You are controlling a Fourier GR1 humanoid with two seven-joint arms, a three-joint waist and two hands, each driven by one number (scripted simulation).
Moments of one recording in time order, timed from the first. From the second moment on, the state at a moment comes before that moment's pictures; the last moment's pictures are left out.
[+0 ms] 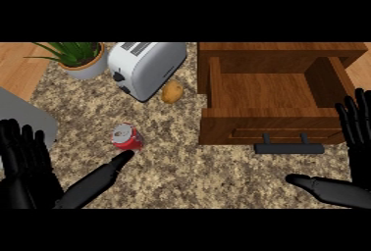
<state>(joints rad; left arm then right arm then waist) 0.10 0.00 -0.31 -2.17 -0.60 0.79 0.60 0.06 -0.10 -0.09 -2.06 -0.04 -0.05 0.20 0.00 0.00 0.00</state>
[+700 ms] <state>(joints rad) 0.00 0.00 -0.38 -1.91 -0.58 0.93 0.61 0.12 -0.09 -0.12 -2.07 -0.05 -0.01 0.14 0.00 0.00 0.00</state>
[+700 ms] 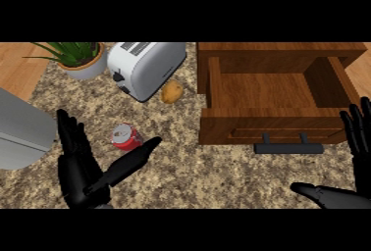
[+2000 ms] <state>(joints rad) -0.02 0.00 -0.27 -1.31 0.27 1.05 -0.29 0.17 -0.11 -0.23 -2.21 -0.14 0.05 0.23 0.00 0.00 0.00</state>
